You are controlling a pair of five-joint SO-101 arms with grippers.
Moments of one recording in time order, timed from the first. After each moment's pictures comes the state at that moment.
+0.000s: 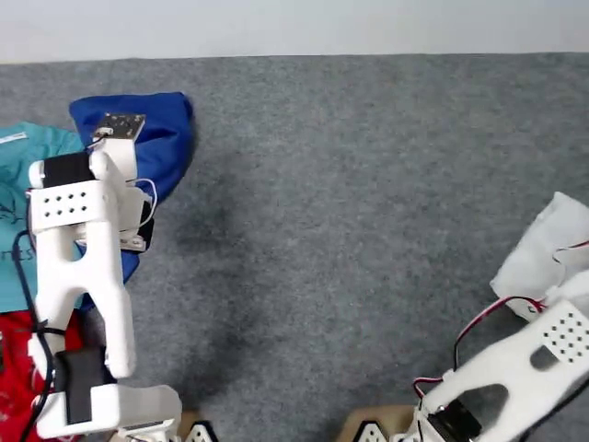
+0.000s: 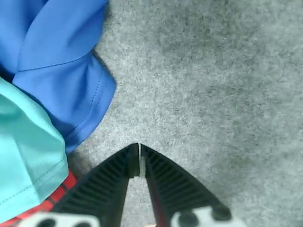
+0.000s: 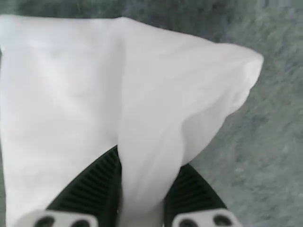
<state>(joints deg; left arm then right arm) -14.4 -3.4 6.1 98.3 -5.8 48.7 63.3 -74.7 93.4 15.5</state>
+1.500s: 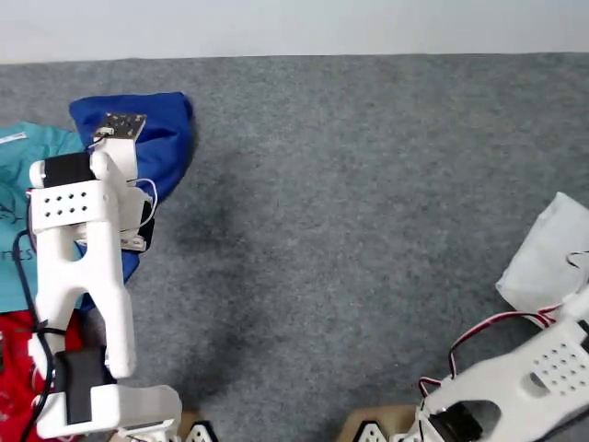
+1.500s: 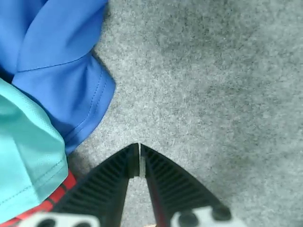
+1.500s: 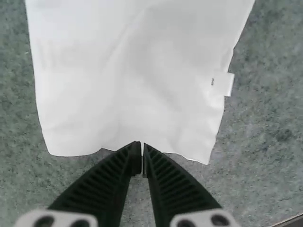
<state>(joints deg) -14.2 -3.4 6.1 98.3 -5.8 52.1 33.3 -38.0 99.8 17.7</state>
